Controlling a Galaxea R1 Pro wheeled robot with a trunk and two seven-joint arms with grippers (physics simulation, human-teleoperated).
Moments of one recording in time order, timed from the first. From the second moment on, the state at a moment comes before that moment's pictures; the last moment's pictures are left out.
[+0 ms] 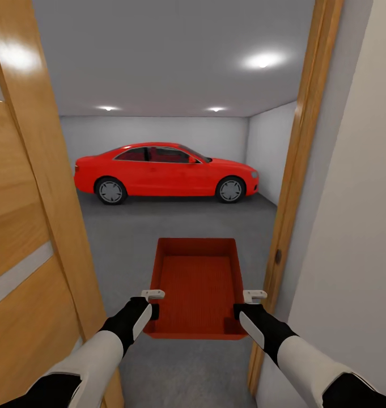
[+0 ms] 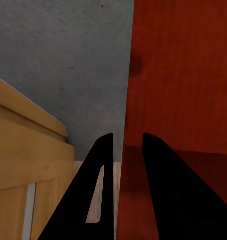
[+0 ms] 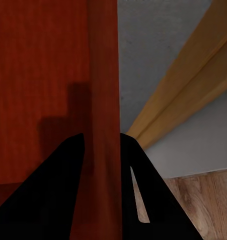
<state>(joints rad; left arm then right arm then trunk) -0.79 -0.15 -0.01 -0.38 0.07 0.50 0.26 -0.77 0.02 0.54 -0.42 -0.57 0.34 -0.40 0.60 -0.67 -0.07</state>
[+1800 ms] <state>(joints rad) -0.79 -0.15 -0.01 -0.37 0.07 0.50 0.26 -0.77 0.03 0.54 -0.41 -0.57 0.34 -0.40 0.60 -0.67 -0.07</state>
